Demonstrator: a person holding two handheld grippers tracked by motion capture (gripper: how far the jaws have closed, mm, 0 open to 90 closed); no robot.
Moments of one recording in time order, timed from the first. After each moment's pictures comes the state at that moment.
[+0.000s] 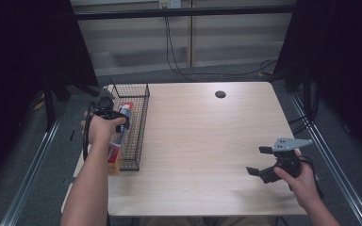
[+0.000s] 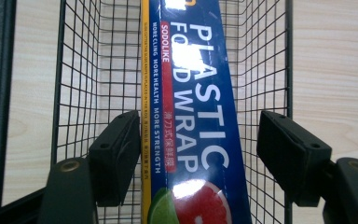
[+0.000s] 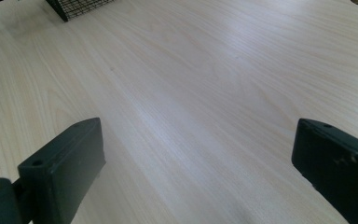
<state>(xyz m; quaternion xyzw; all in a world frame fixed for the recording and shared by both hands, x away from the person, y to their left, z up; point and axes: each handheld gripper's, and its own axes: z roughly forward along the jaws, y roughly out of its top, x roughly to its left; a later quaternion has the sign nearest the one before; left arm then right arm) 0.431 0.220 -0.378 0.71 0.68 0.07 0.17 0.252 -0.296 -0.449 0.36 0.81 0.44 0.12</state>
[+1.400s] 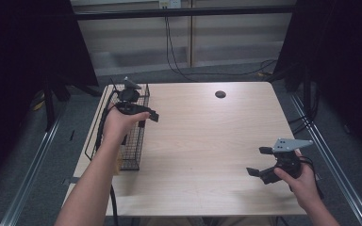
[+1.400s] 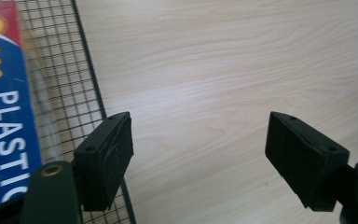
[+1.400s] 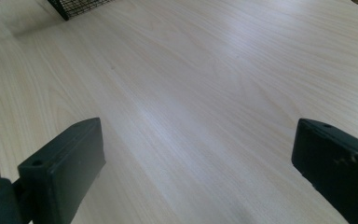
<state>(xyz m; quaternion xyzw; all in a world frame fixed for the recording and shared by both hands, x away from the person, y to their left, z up) 0.409 0.144 -0.339 0.79 0.54 0.03 0.29 0.250 -0.296 -0.449 0.36 0.81 0.44 0.13</state>
